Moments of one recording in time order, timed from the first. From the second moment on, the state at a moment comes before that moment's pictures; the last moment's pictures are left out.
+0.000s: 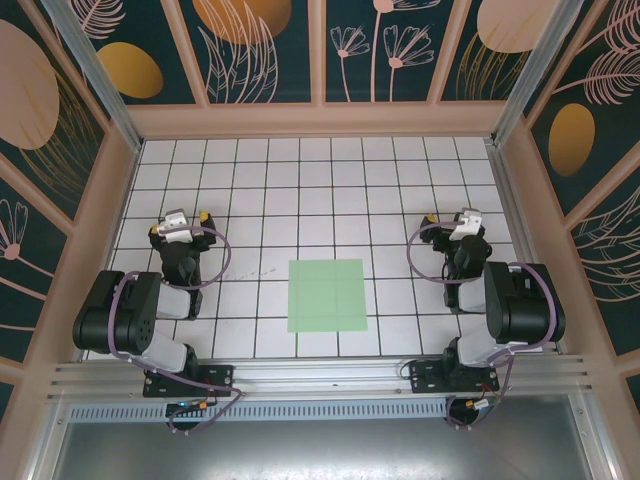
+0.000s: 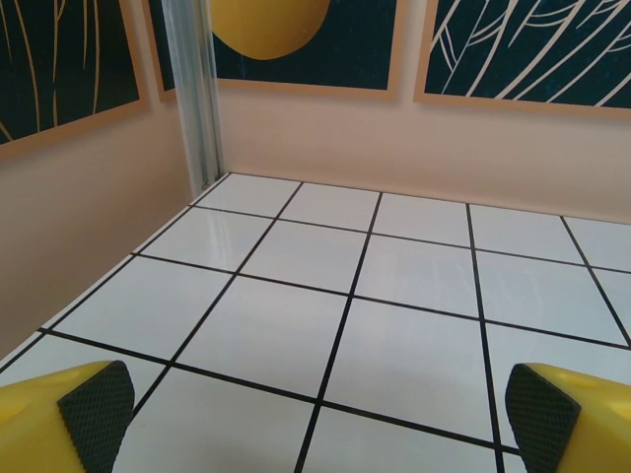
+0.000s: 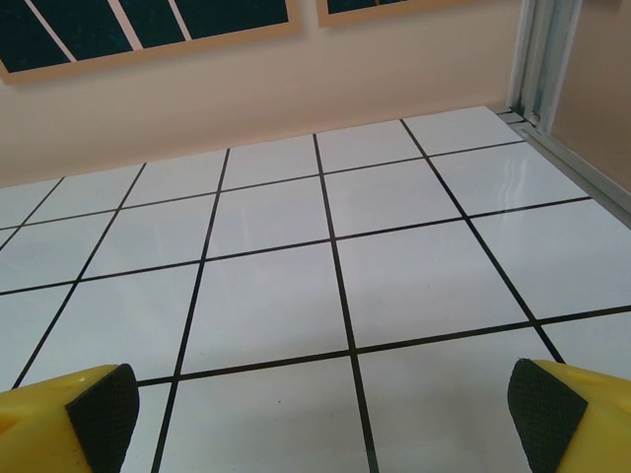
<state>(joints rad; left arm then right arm) -0.05 1.53 0.20 1.24 -0.30 -0.08 -0.05 1.53 0.22 1.14 -0.03 0.13</state>
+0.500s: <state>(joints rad) -0.05 1.26 0.24 1.01 -0.29 -0.11 -0.03 1.32 0.33 0.81 0.02 0.16</state>
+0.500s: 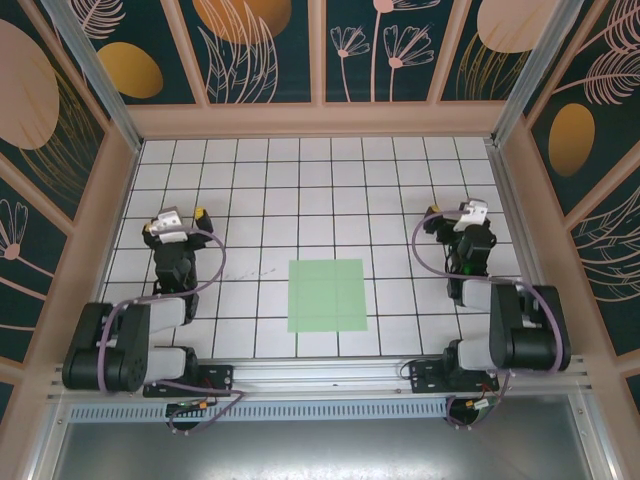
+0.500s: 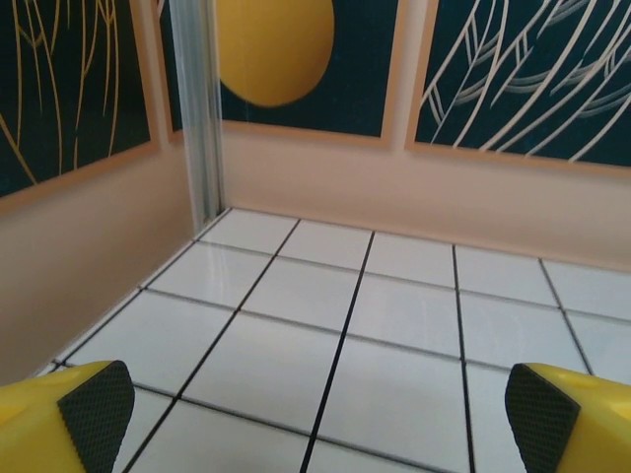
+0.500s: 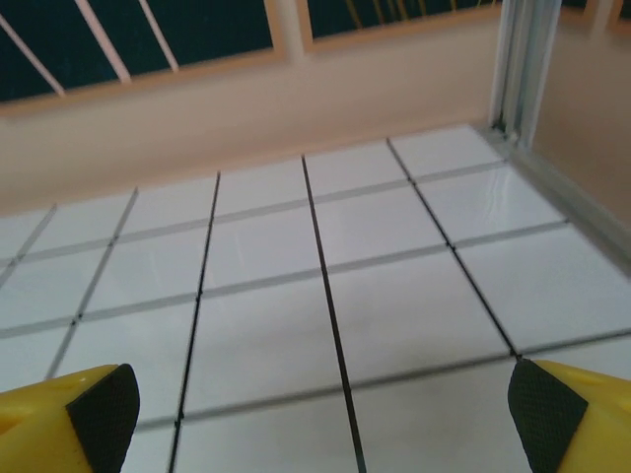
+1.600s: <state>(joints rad) -0.48 1.16 0.49 0.23 0.10 -0.62 0.77 1.43 0.89 -0.38 0.06 0.35</state>
